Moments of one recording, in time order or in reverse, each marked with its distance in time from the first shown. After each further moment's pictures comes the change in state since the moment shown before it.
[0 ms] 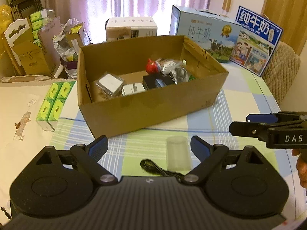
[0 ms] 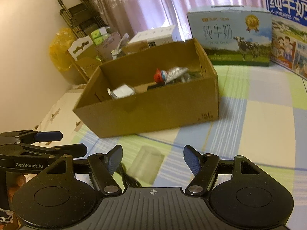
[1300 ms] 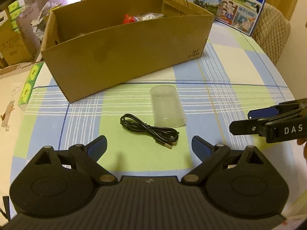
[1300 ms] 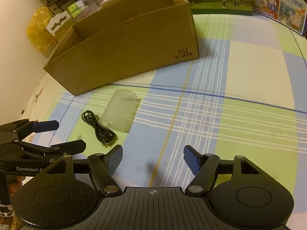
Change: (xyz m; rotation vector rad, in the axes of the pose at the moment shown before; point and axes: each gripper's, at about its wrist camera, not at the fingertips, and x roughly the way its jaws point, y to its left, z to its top) left arm 0.050 -0.017 -0.063 0.104 0.135 -0.065; right arm 0.028 -0.029 -0.059 0.099 0.187 -0.087
